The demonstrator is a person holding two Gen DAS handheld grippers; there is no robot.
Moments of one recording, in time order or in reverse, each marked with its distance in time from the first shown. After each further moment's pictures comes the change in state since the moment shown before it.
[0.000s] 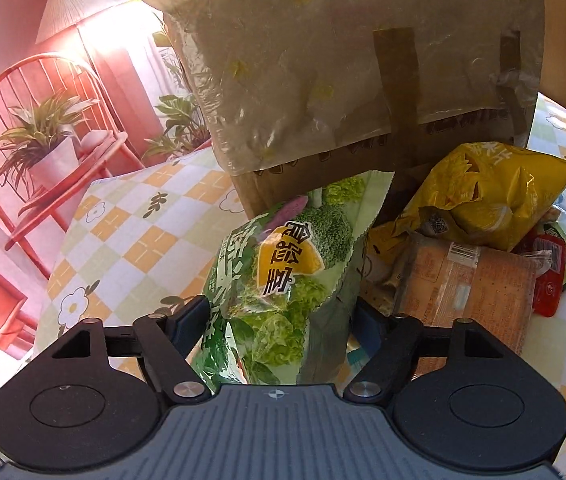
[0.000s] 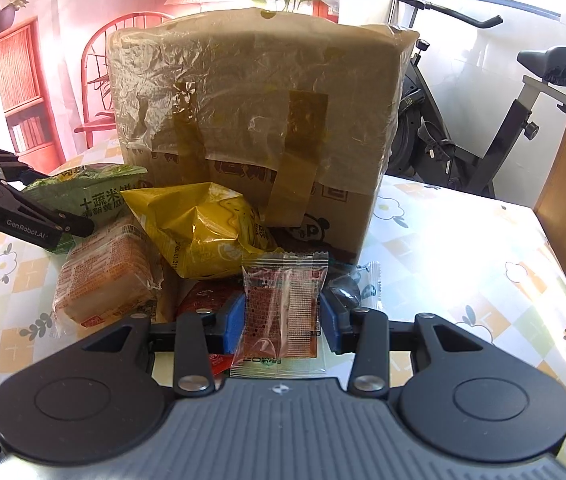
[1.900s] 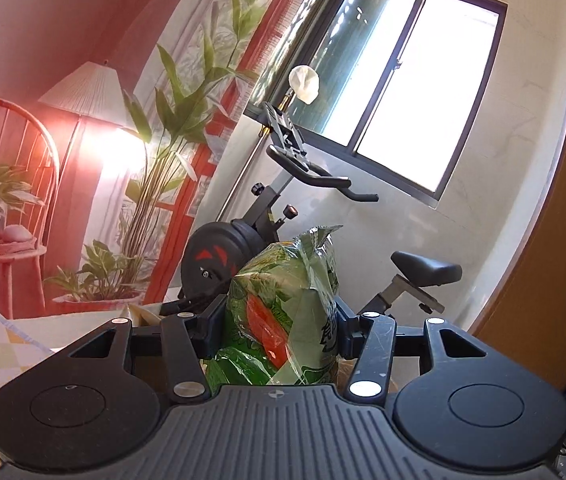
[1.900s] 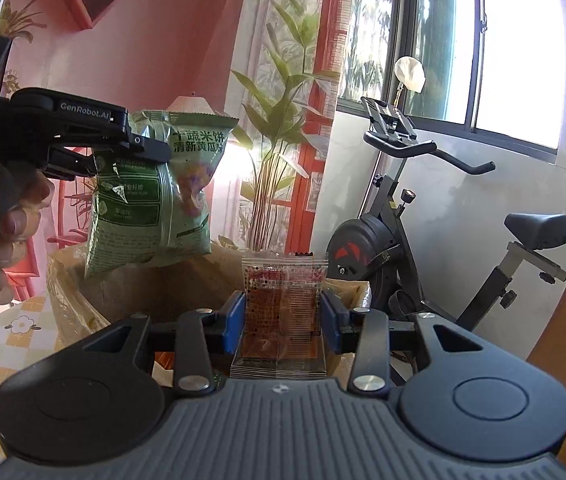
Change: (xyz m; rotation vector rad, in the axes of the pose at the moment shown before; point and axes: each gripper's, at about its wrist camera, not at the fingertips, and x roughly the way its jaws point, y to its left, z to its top) left arm -0.033 0.057 0.194 -0.576 -0.555 -0.337; right arm -0.017 -0.032 0.179 -0.111 -0.332 -0.065
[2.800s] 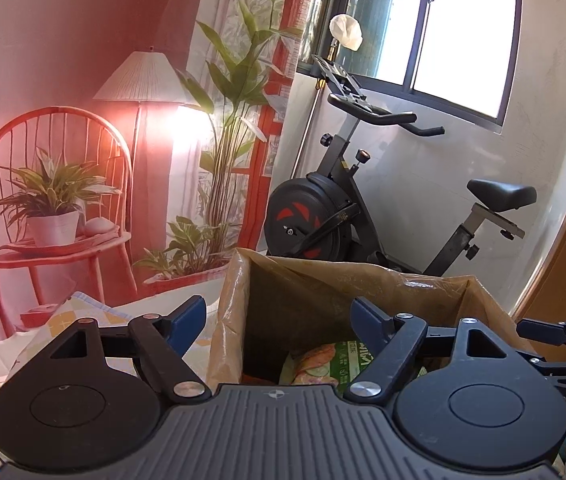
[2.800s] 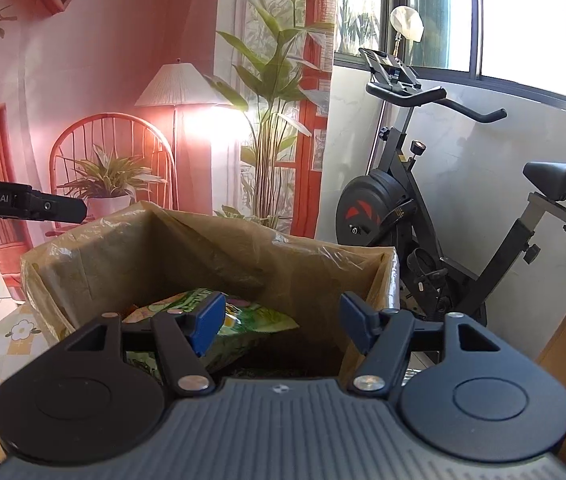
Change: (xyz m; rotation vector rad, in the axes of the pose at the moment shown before) left arm -0.037 0.022 -0.004 0.178 0.139 0.251; right arm 0.051 -0.005 0.002 0.093 0.119 0.037
